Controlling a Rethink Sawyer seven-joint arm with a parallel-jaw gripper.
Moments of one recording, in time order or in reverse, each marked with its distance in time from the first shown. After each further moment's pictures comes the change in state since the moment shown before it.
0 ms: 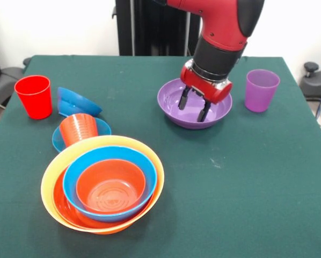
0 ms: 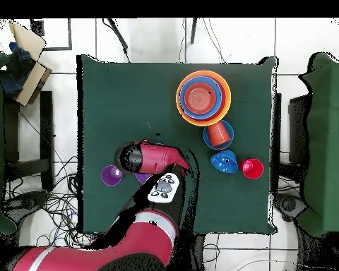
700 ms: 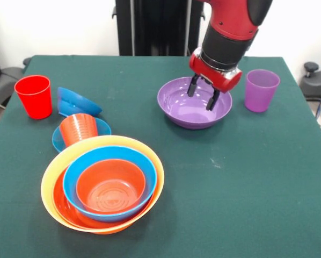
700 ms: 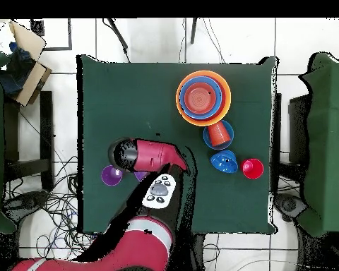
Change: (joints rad) arm 0.020 -0.042 -0.002 -0.014 0.027 0.152 0.000
